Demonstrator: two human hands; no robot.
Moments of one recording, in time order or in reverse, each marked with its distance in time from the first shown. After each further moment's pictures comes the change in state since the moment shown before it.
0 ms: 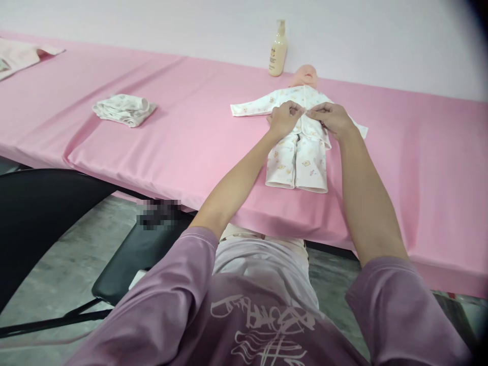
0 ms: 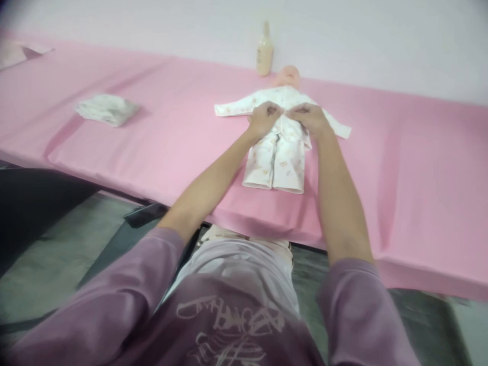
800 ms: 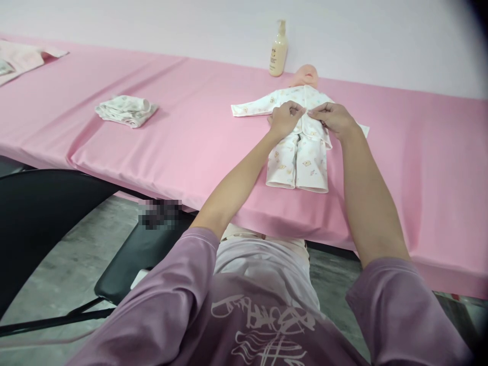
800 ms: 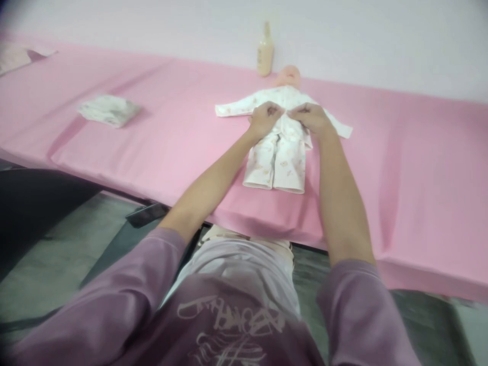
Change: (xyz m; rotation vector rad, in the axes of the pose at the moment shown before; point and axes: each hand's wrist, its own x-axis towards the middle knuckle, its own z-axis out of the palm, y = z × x) left_hand -0.002 0.004 -0.002 0.039 -0.023 -0.030; right_hand 0.004 0.003 -0.002 -0.053 0.036 0.003
